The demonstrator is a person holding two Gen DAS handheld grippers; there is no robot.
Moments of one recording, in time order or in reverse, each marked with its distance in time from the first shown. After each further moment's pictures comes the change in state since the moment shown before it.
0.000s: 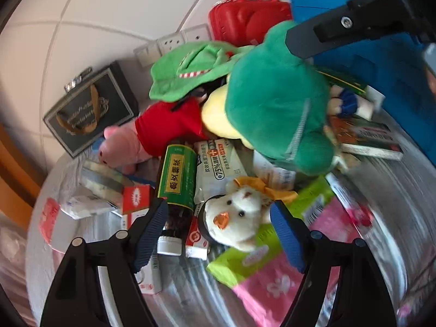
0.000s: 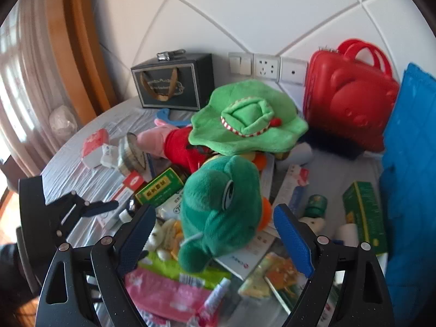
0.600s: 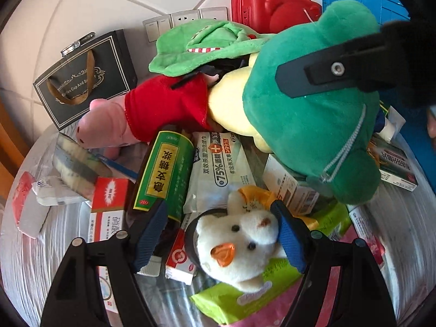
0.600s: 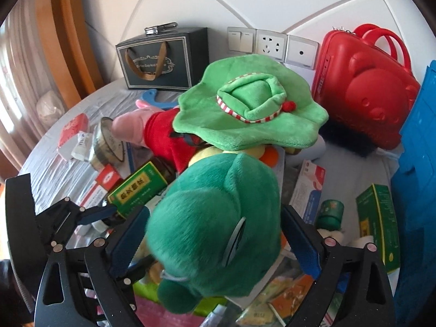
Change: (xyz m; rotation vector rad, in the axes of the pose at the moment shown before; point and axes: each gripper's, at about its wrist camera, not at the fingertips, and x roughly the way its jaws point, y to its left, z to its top) left arm 0.043 0.006 0.004 -0.137 0.042 -0.039; right arm 0.068 -0.001 0.011 -0.017 0.092 -0.055
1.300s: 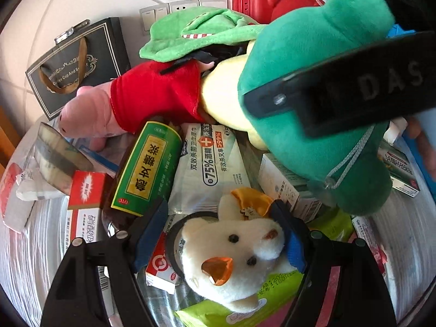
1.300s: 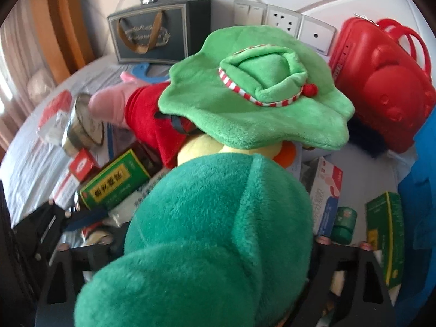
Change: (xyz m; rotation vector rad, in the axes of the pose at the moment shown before) left arm 0.014 -0.004 -0.004 -0.034 0.029 -0.040; right arm 0.046 0.006 0.010 -0.069 0.116 -0.047
